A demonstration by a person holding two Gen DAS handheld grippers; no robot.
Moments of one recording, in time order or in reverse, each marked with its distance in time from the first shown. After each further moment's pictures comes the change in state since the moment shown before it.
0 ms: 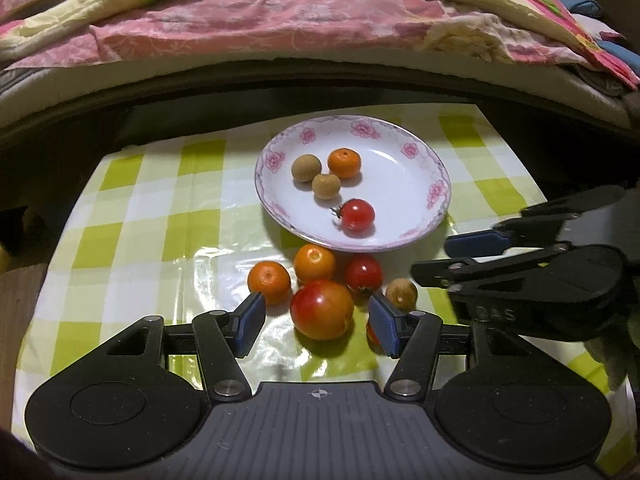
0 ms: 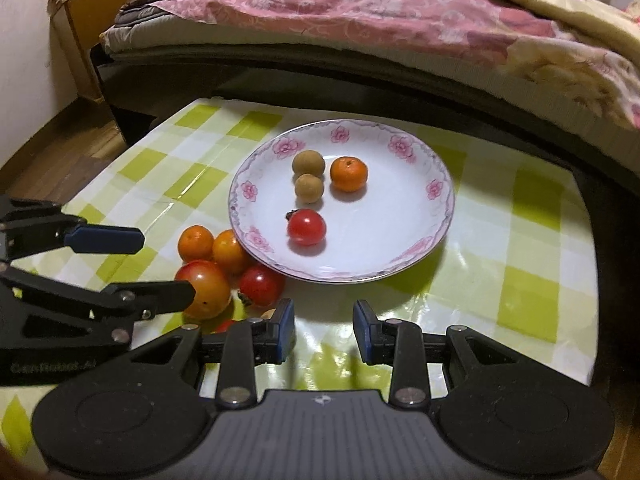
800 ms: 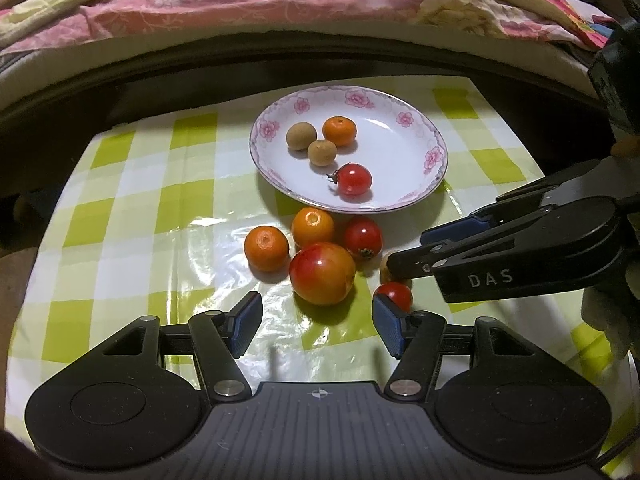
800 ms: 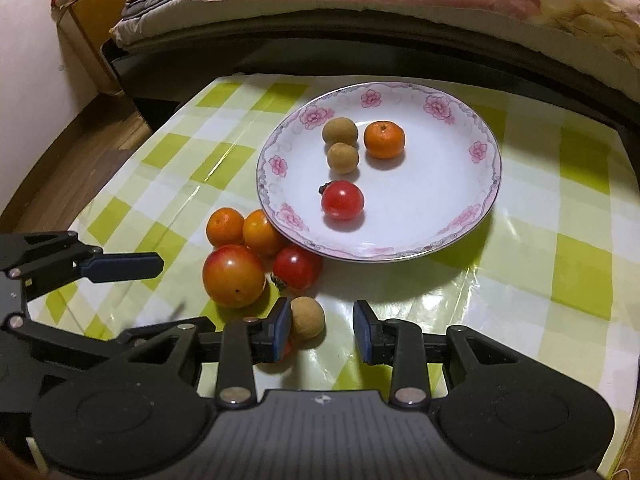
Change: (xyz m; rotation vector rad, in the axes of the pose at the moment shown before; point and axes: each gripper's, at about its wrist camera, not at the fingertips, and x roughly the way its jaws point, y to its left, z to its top) left arm 0.005 0.006 -0.013 0.014 0.050 -0.026; right arm 0.018 -0.002 0.003 0.054 0.096 0.138
